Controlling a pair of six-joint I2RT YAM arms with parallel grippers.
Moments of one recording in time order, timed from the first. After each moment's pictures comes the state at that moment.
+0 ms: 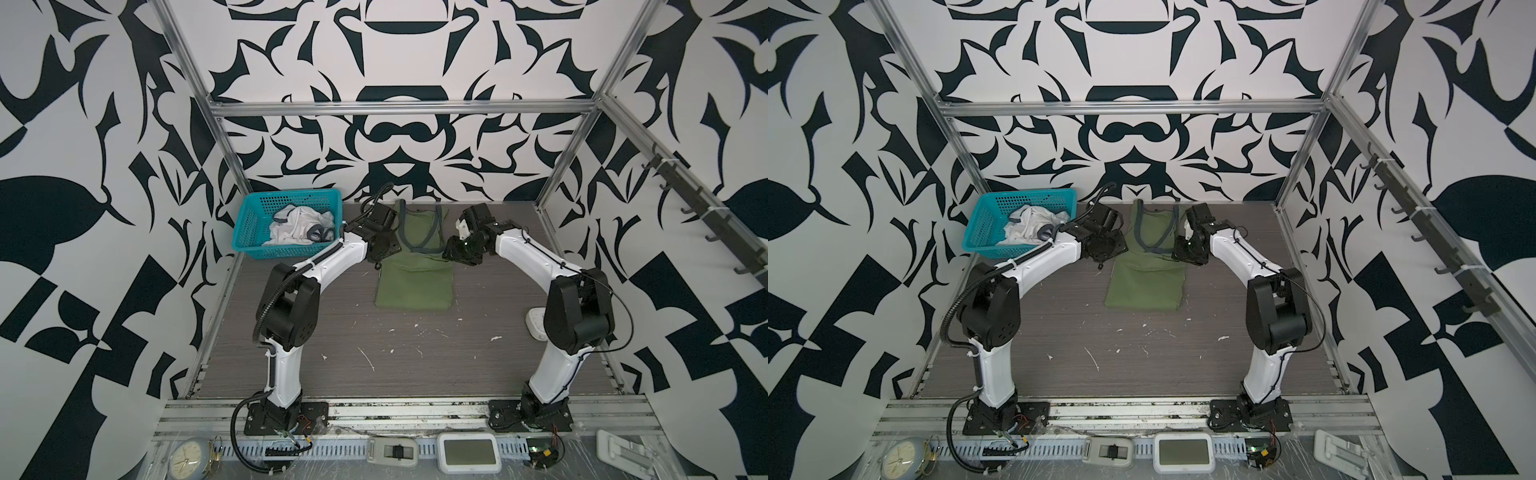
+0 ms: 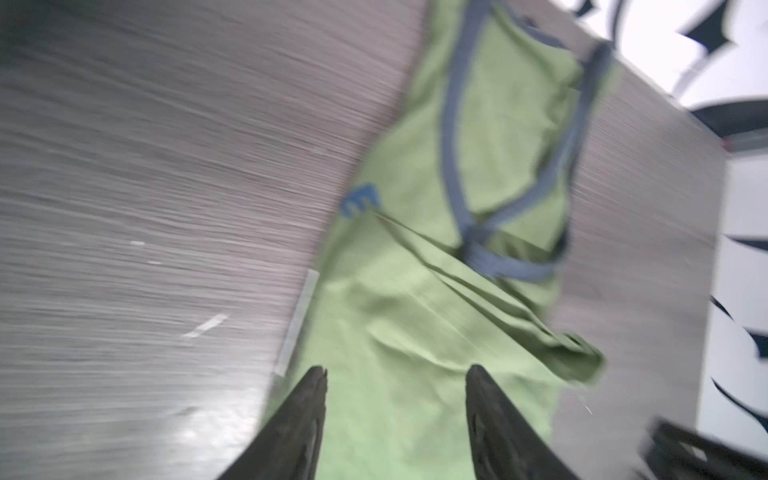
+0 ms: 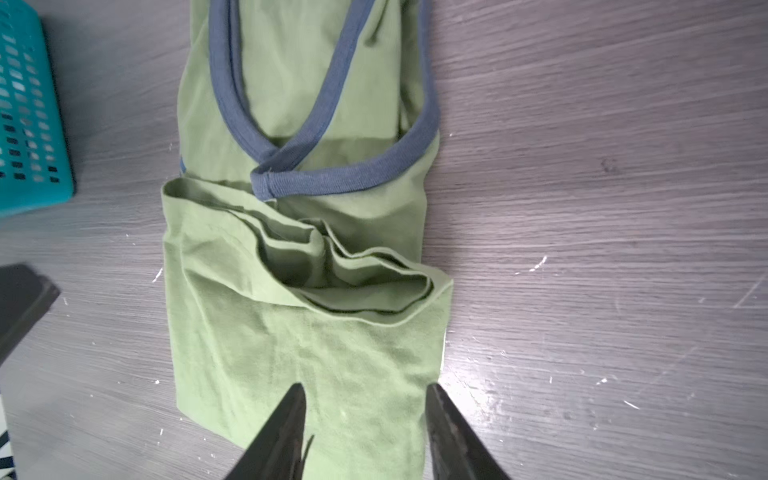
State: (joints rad) left arm -0.60 1.96 1.61 -0.58 -0.03 -0.83; right arm 0.29 1.83 1.45 -0.73 -0.22 0.43
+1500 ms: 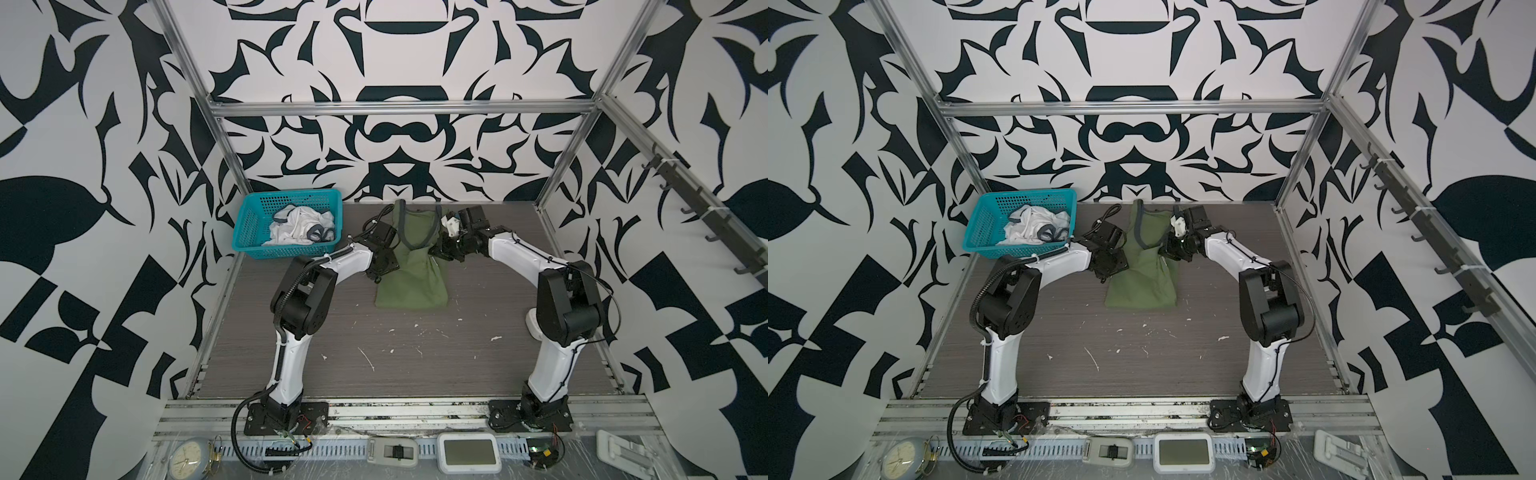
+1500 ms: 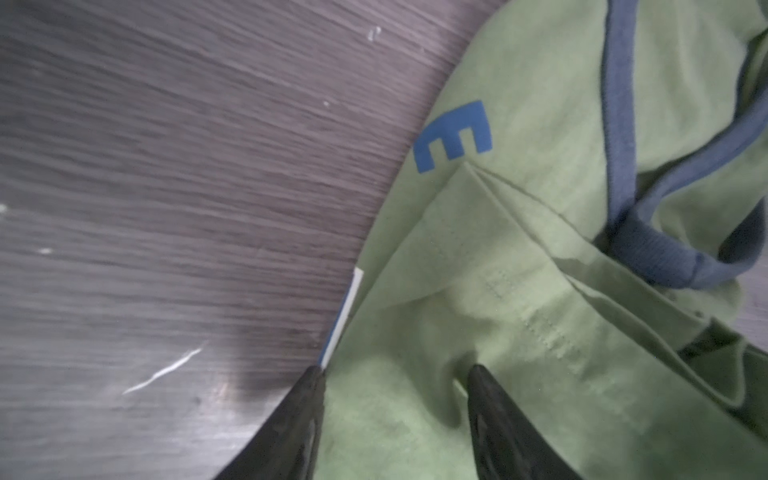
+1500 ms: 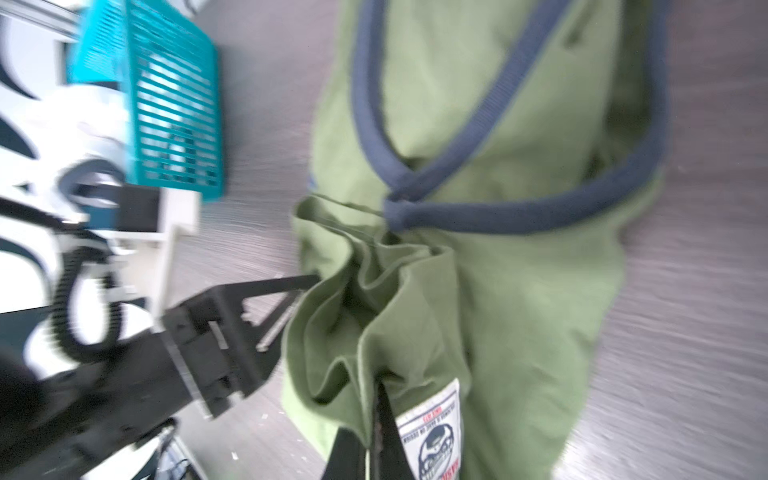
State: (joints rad) left arm -0.56 2.09 1.50 -0.48 0.01 -0.85; right arm 0.28 1.89 1.40 -0.41 -0.54 0.54
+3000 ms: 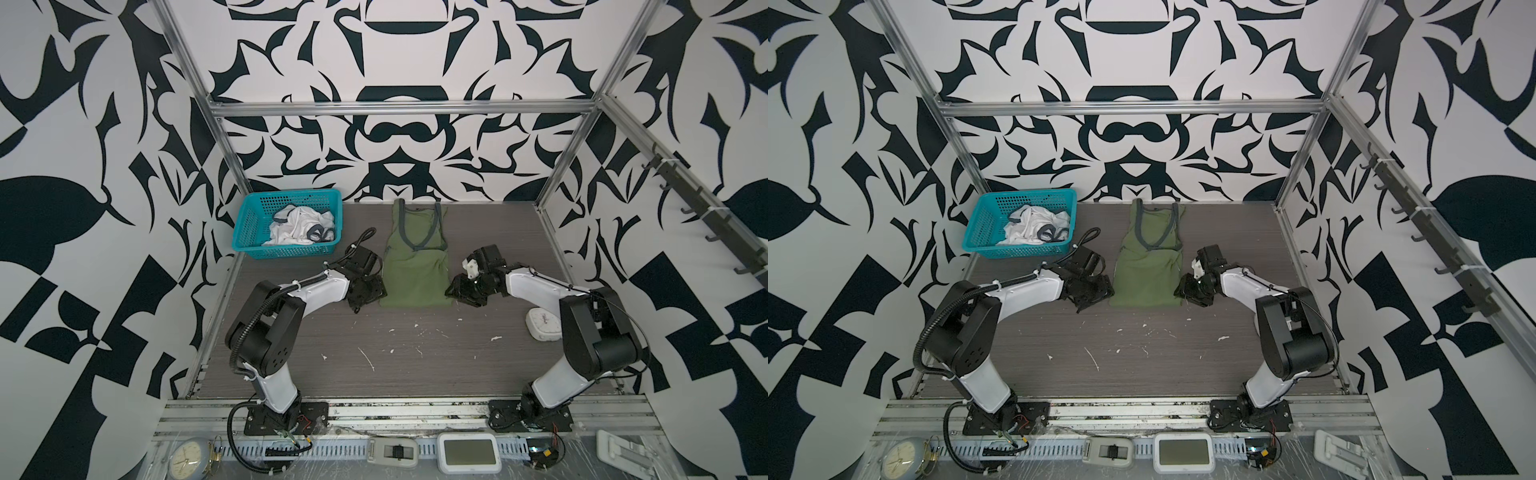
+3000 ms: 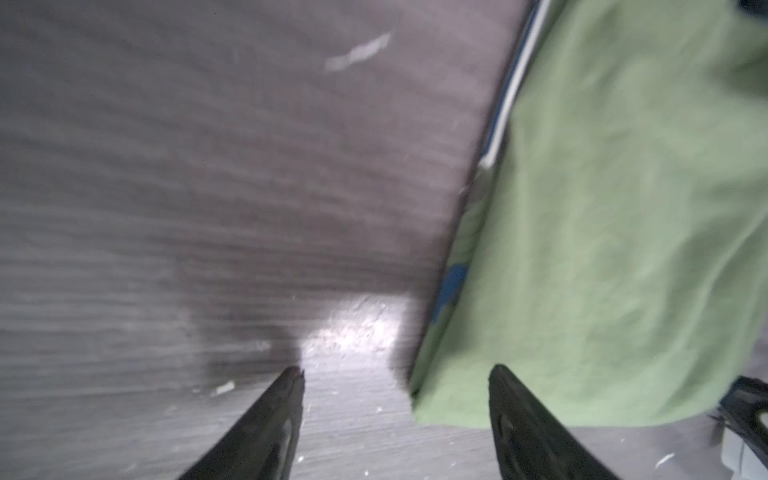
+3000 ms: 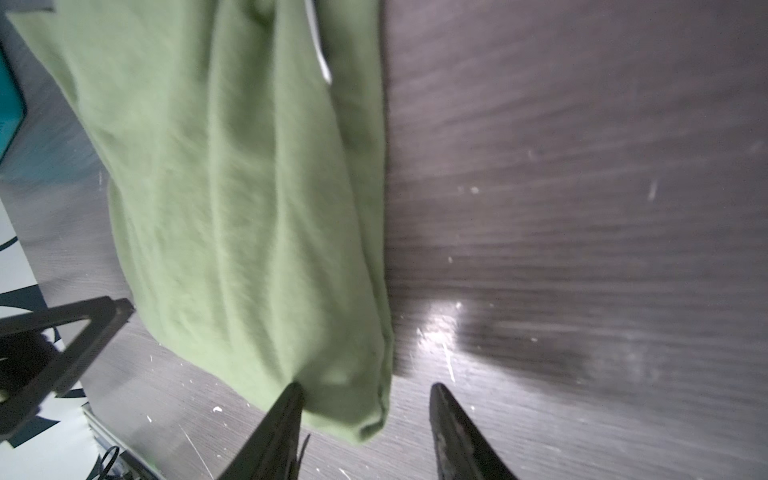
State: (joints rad) left arm -0.57 1.73 1.00 -0.40 0.15 -0.86; right arm 0.25 1.62 0.88 -0.42 -0.43 0.57
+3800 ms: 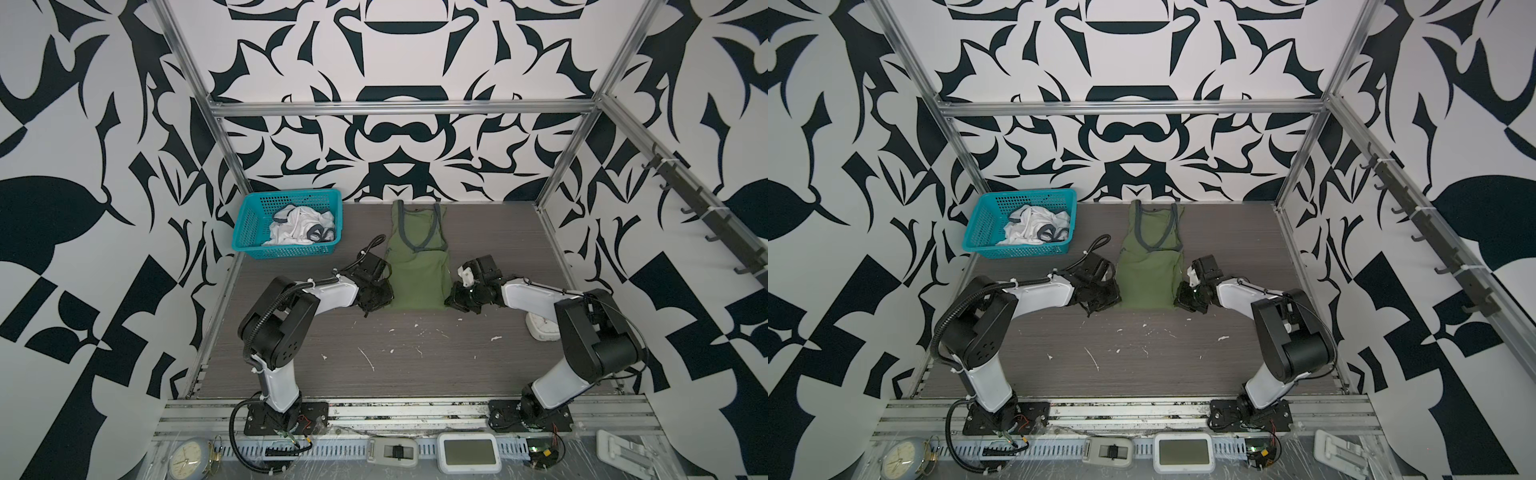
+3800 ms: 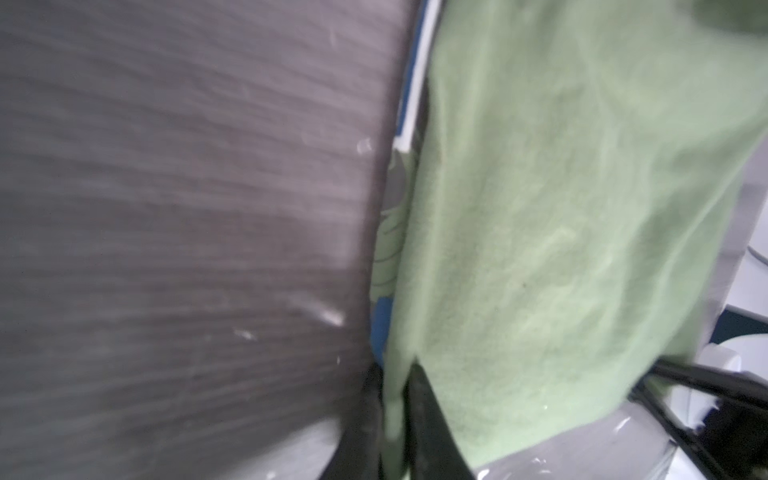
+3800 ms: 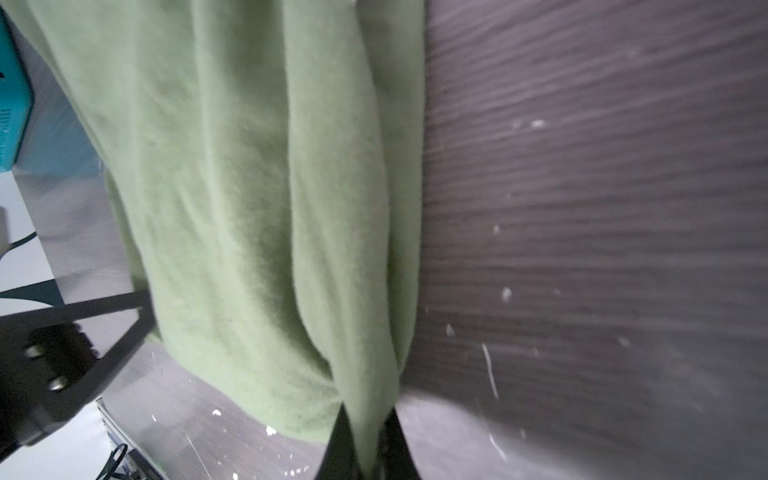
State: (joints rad) left arm -0.66 1.79 0.97 -0.23 0.20 -0.92; right arm 0.31 1.57 0.77 -0.28 -0.42 0.64
